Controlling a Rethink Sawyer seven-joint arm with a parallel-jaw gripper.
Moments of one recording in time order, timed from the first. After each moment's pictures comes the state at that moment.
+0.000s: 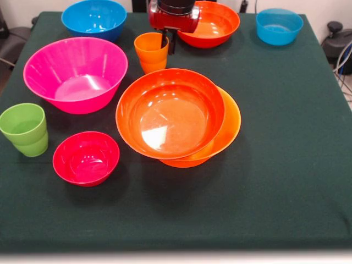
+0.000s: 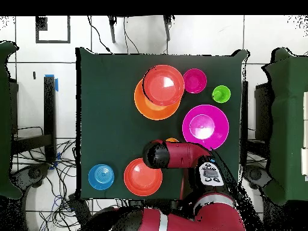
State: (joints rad) arm -0.29 -0.53 -0.03 1.83 -0.31 0.29 1.83
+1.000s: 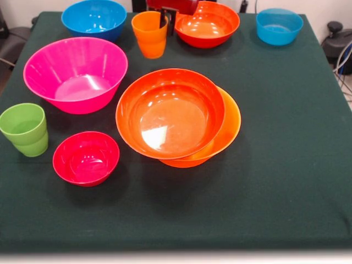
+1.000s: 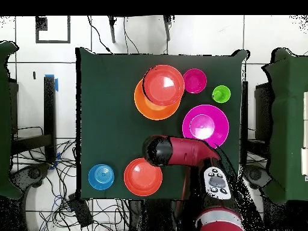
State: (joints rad) arm -0.29 -0.64 -0.03 1.83 -0.22 0.48 1.83
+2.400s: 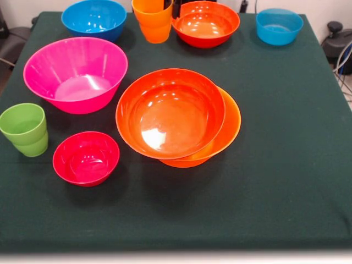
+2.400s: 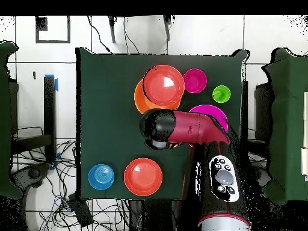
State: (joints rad) arm -0.29 -0.72 0.03 1.65 -0.18 0.83 1.83
